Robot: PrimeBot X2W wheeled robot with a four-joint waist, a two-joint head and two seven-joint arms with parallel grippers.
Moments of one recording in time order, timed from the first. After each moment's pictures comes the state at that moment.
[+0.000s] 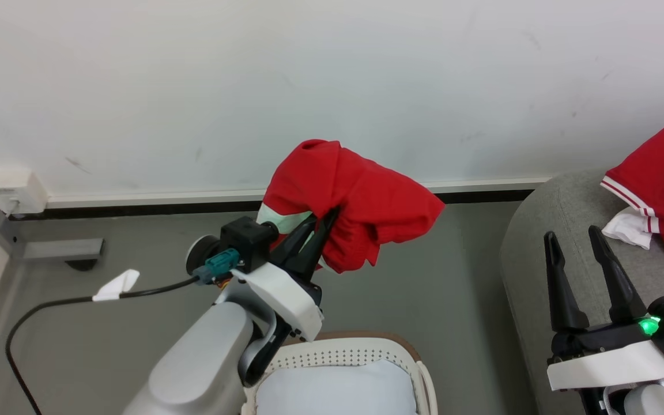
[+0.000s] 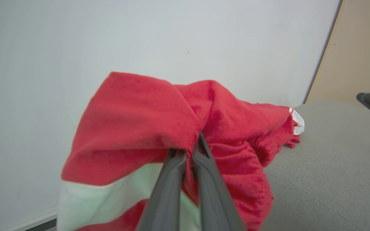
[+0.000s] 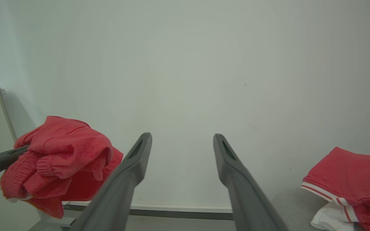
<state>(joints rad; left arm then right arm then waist) -0.65 0.14 -0.64 0.55 -0.46 -0.10 -0.26 -0.22 -0.13 0.14 0.13 0.41 0.13 -0.26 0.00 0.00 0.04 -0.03</state>
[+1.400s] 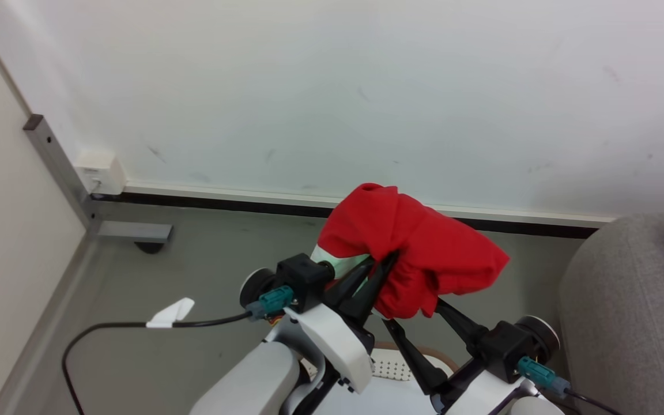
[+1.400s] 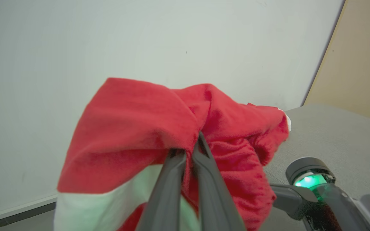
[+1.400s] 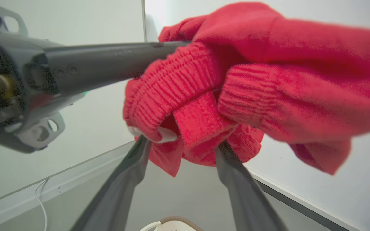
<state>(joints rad) -0.56 0.11 -0.74 0.37 -0.50 -0.08 -0.20 -0.38 -0.15 0.69 0.39 0.43 0.13 -0.26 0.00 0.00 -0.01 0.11</state>
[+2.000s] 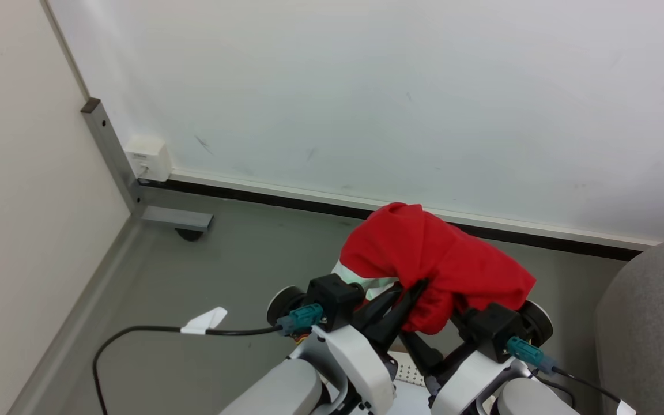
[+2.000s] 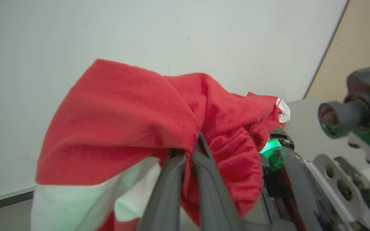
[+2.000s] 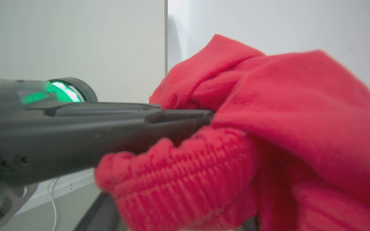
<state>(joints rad) -0.56 0.07 -0.84 0.42 -0.52 -0.11 -0.19 -0.46 -0.12 0.72 0.47 0.44 0.13 -0.26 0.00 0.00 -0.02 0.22</state>
